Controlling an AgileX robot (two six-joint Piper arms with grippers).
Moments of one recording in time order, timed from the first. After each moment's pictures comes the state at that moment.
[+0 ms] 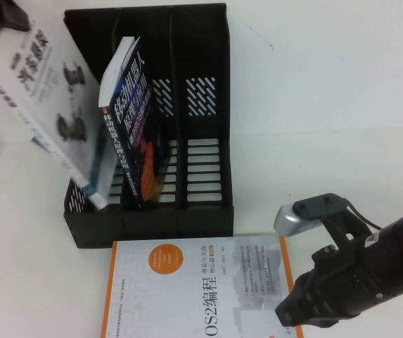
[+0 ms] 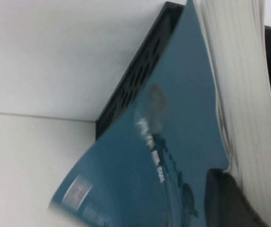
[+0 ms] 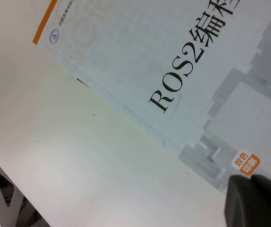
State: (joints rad) right arm 0.56 1.53 -0.84 0.76 0.71 -0.53; left arm 0.03 1.69 -1.91 -0.35 1.02 -0.10
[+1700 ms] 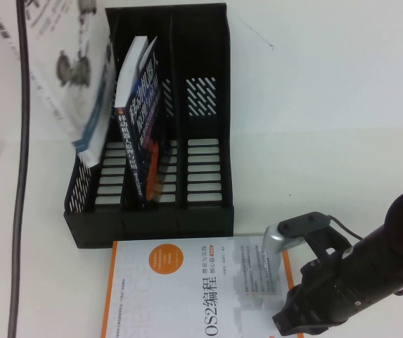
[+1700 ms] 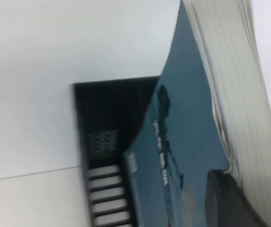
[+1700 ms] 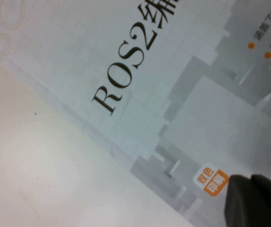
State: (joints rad) right arm 0.56 1.68 -0.84 0.76 0.63 -0.59; left arm -0.19 1.68 -2.33 -0.15 1.27 -0.13
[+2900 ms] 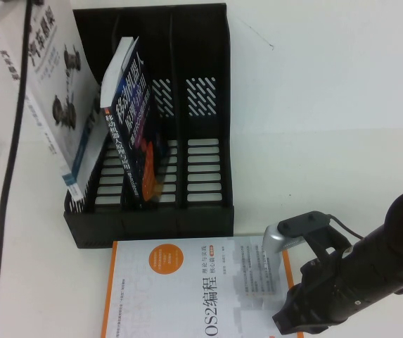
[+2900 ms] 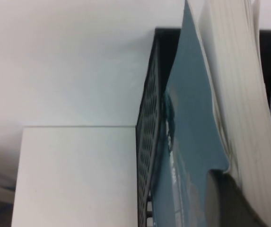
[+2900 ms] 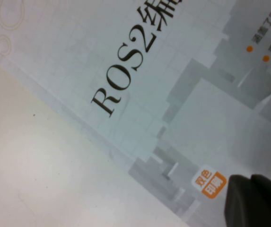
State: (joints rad) right arm 0.56 1.68 -0.84 0.76 0.62 -0.60; left arm -0.19 1.84 -2.33 0.07 1.30 -0.26
